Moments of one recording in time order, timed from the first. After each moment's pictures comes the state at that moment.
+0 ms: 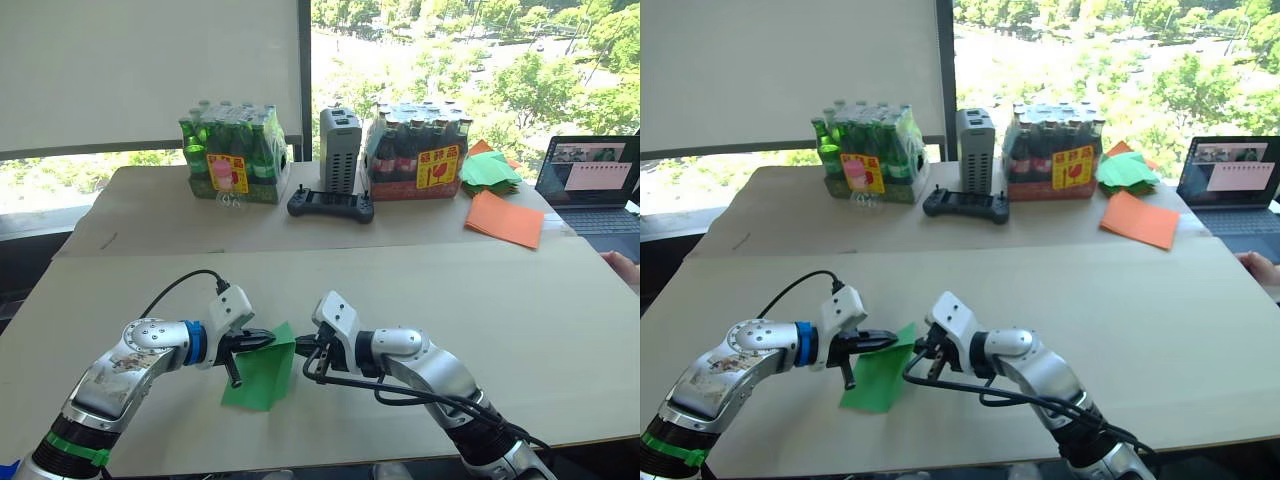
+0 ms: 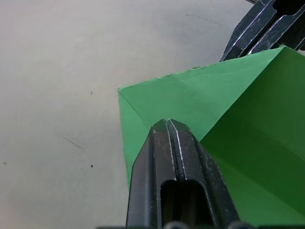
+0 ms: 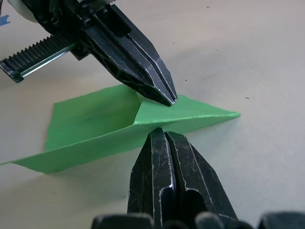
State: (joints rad) left arm -0.22 0.77 -0.10 -0.30 -0.35 0.68 -0.90; right arm -0.42 -0.27 0.43 -0.26 0.21 0.73 0.71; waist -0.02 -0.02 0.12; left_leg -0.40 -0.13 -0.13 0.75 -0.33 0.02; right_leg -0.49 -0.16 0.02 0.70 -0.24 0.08
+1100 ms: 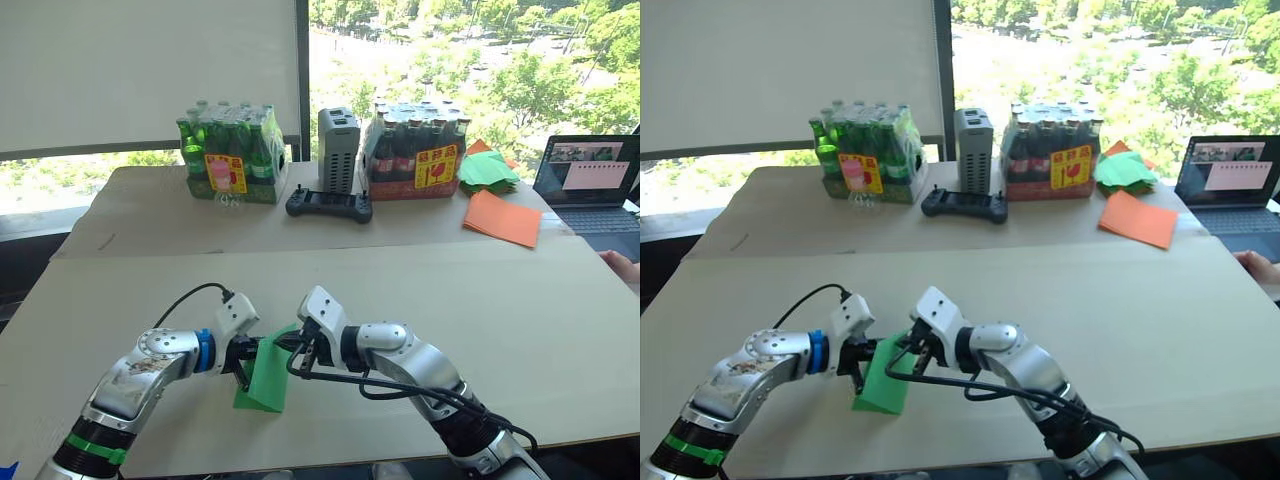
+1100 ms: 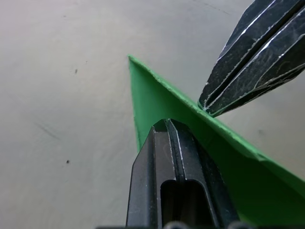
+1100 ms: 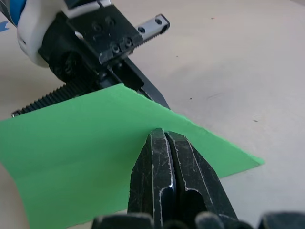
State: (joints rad) left arm -0.22 0.71 -0.09 -0.26 -0.36 0.72 -0.88; right arm -0.48 -0.21 0.49 -0.20 0.20 0.73 0.68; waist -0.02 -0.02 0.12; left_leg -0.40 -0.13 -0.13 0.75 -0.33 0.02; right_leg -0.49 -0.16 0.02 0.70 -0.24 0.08
